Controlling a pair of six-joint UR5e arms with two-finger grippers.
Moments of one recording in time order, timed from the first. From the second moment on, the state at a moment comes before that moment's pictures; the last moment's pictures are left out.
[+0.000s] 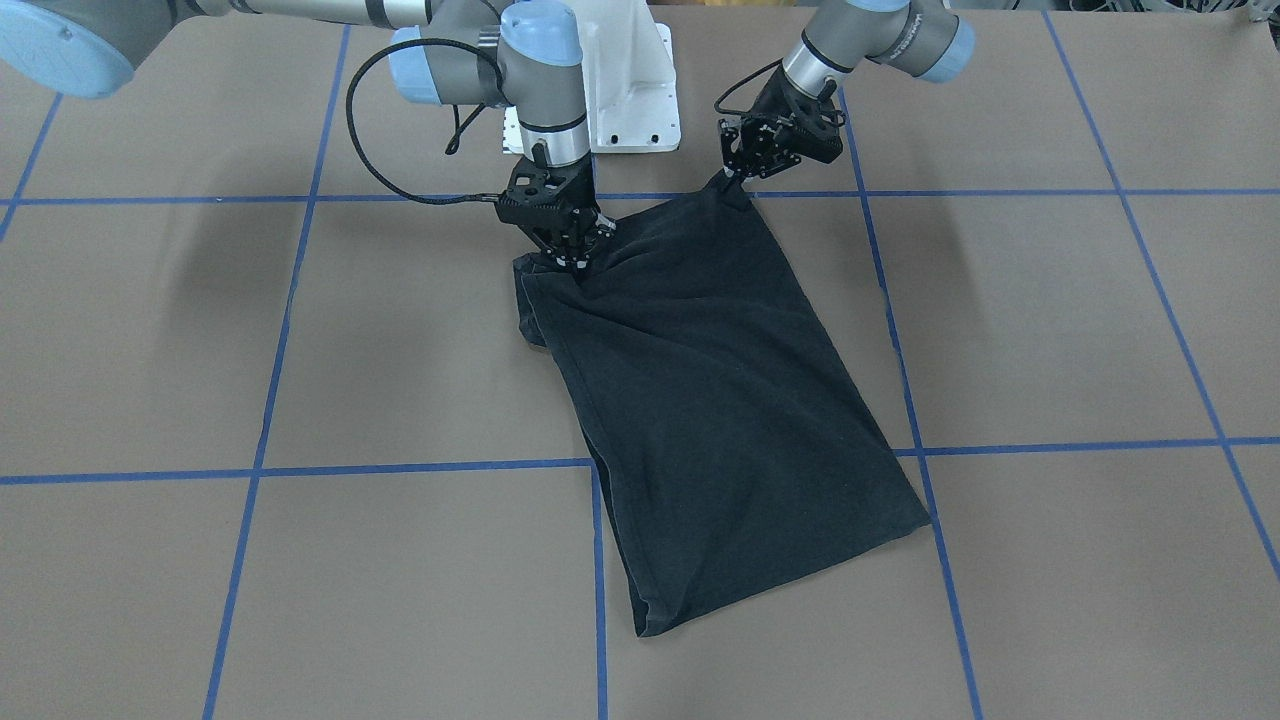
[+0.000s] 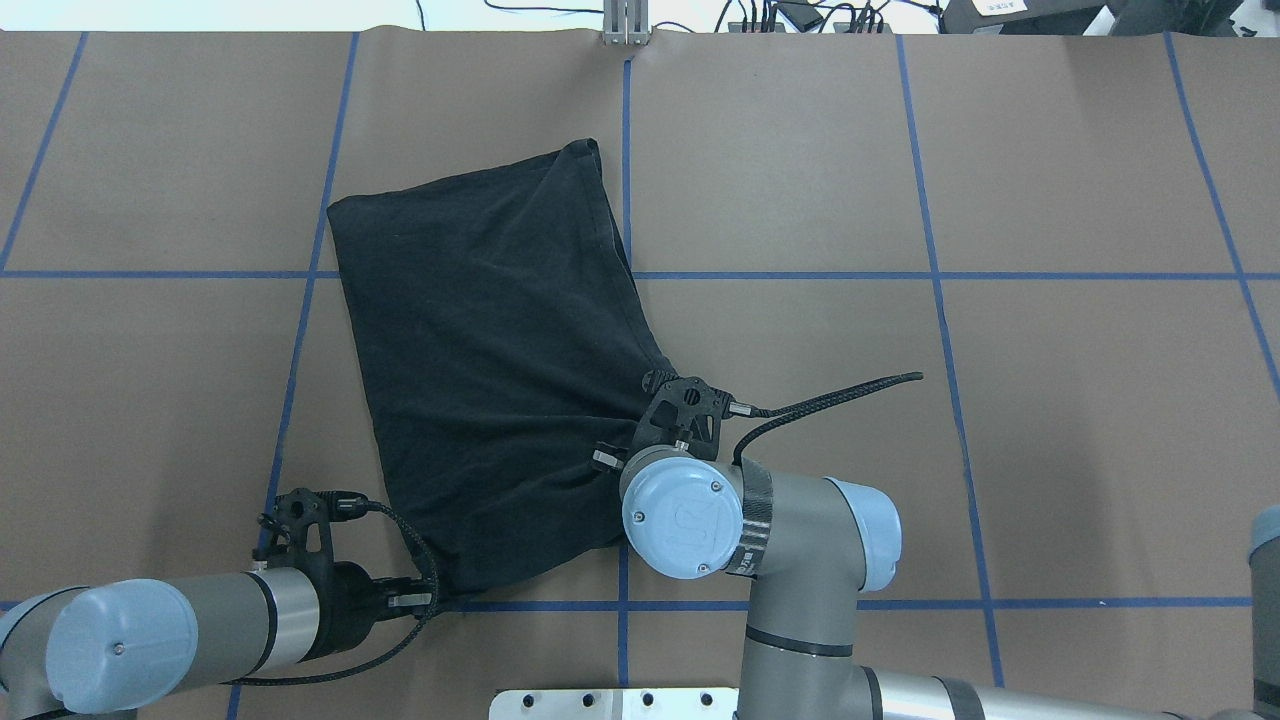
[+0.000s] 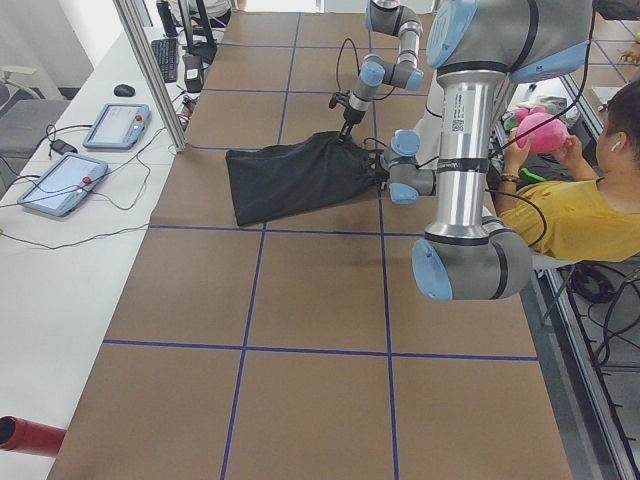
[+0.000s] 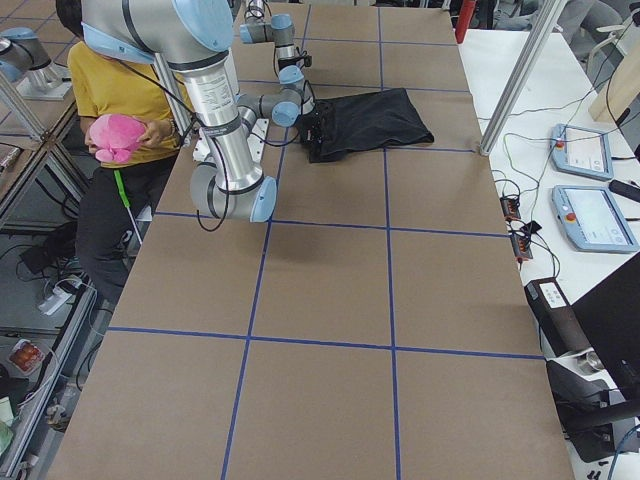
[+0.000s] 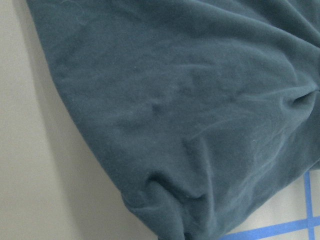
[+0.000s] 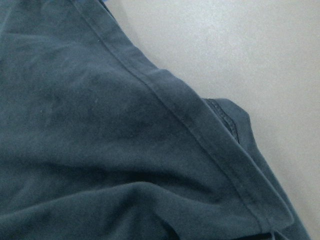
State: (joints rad) left arm -0.14 -1.61 -1.97 -2.37 -1.53 -1.50; right arm 0.24 -0.94 1.69 -1.44 1.41 1.72
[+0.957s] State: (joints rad) left arm -0.15 -1.64 -2.11 -2.37 -1.58 -1.57; right arm 0.17 -1.15 2.12 -1.56 1.46 1.74
